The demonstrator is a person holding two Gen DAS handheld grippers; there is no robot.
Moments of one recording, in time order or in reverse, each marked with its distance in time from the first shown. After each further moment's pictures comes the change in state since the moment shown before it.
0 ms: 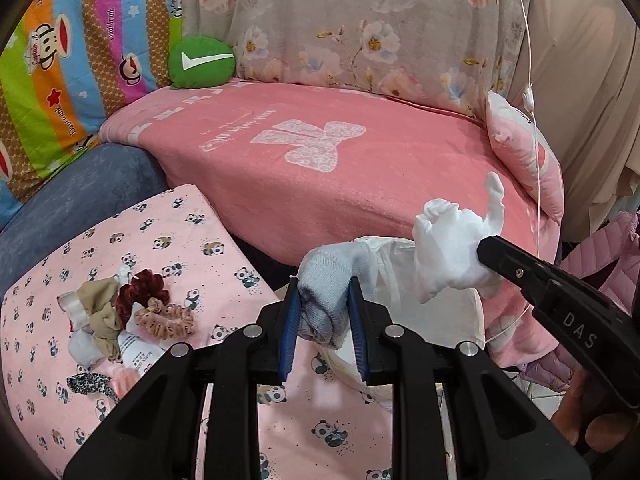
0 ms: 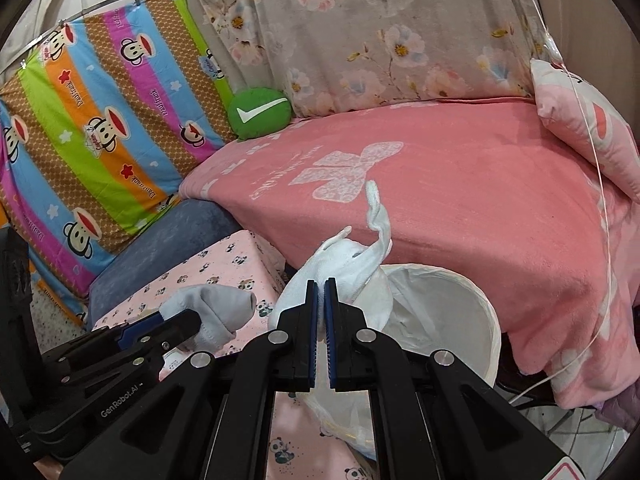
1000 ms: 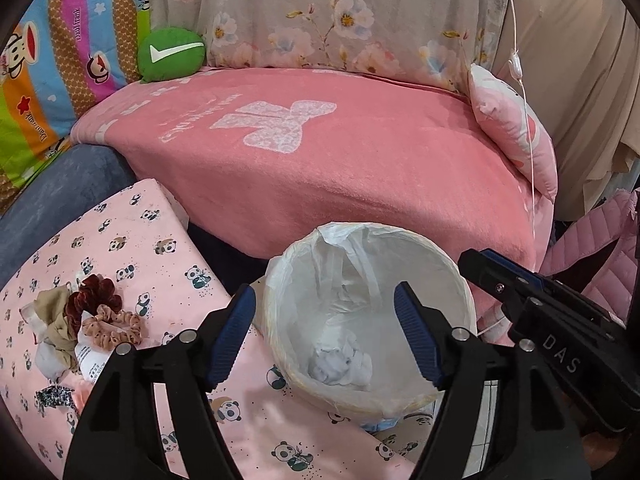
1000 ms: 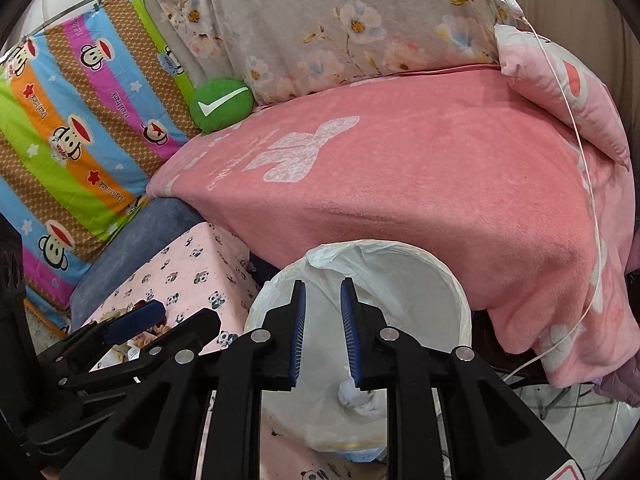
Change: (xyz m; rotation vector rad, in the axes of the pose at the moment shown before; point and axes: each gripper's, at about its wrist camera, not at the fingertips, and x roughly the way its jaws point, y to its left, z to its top) left arm 0.040 -0.036 0.001 0.040 0.049 -0.034; right arm 0.025 -0.042 -0.016 0.073 0.044 -0.073
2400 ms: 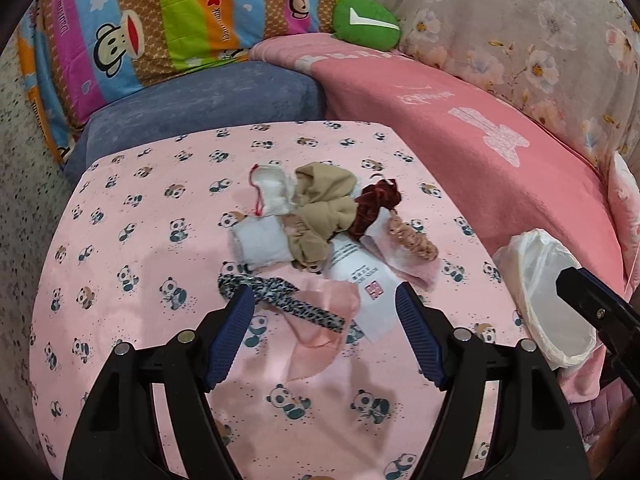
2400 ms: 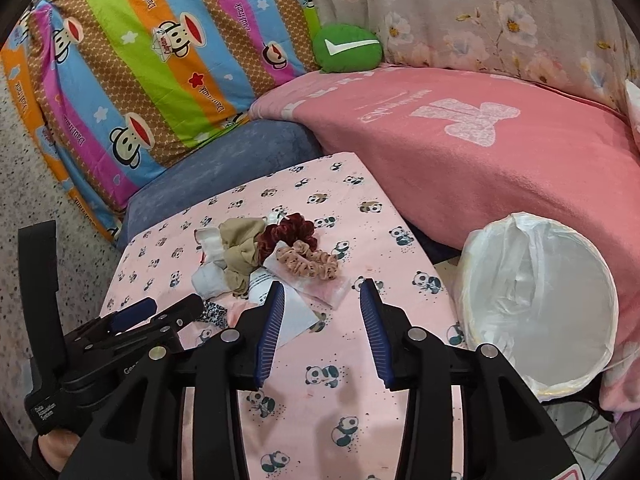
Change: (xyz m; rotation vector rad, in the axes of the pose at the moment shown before) left arm -0.085 0.215 -0.106 -0.412 0.020 0.333; right arm 0.007 0.211 -0.081 -0.298 0.145 0.202
